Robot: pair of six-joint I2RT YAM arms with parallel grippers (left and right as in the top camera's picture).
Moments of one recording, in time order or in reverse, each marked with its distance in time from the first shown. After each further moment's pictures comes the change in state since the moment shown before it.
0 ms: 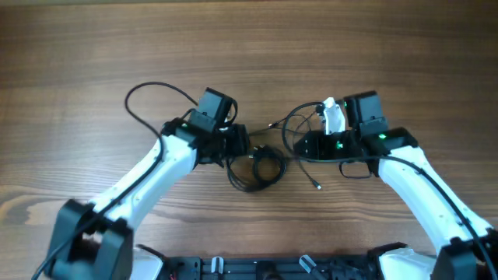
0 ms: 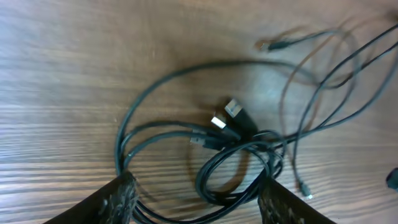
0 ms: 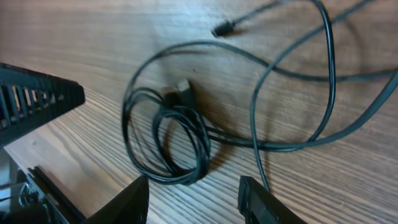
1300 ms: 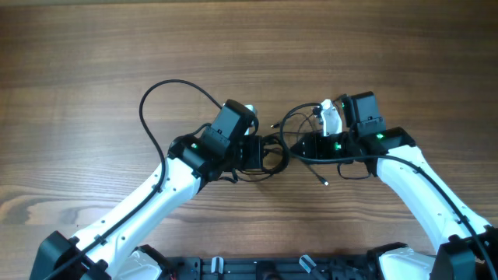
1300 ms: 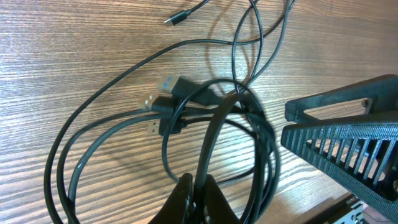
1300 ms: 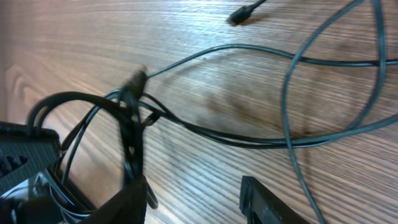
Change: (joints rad) left arm -0.174 -0.145 -0.002 0.019 -0.020 0.022; right arm 0.011 0.006 -0.001 -0.005 -0.051 0.004
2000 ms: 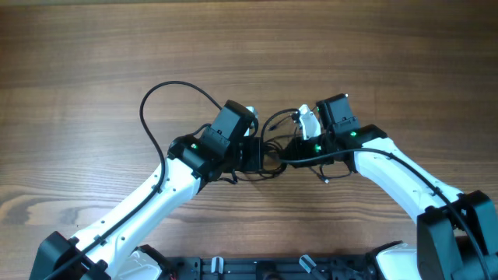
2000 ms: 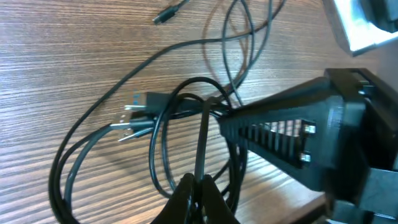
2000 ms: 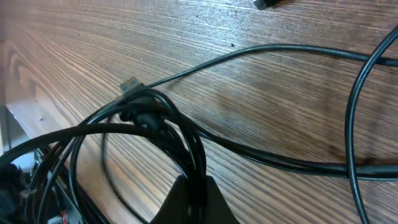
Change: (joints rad) left arm 0.000 -0.003 0.000 -0.016 0.011 0.000; right arm 0.110 0.142 0.000 0.115 -0.004 0.046
